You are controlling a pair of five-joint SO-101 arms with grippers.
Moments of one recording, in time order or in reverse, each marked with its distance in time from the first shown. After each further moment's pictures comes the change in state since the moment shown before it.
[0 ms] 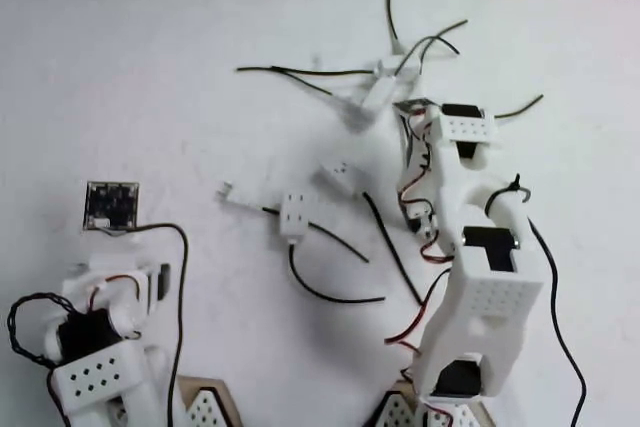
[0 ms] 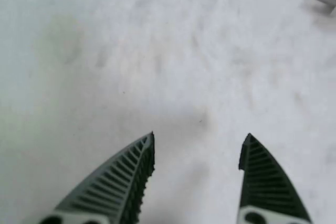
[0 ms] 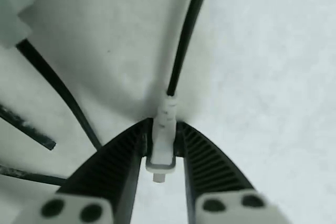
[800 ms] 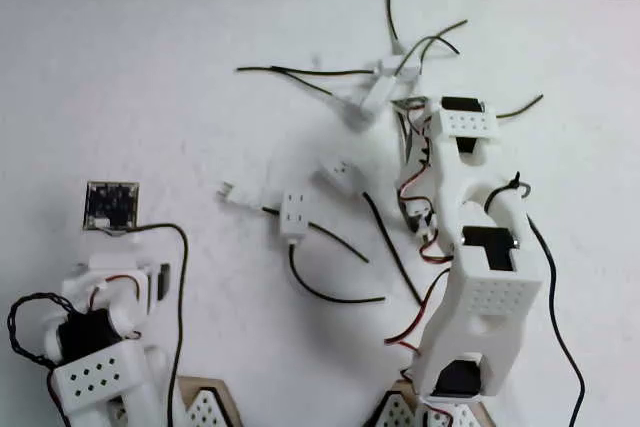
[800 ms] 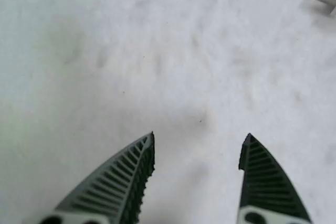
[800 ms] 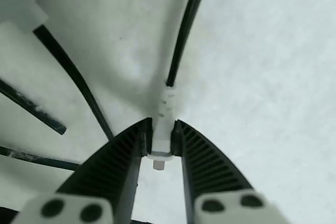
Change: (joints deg) left arm 0.0 0.0 0.0 0.0 0.0; right arm -0.2 0.1 -3.2 5.2 0.1
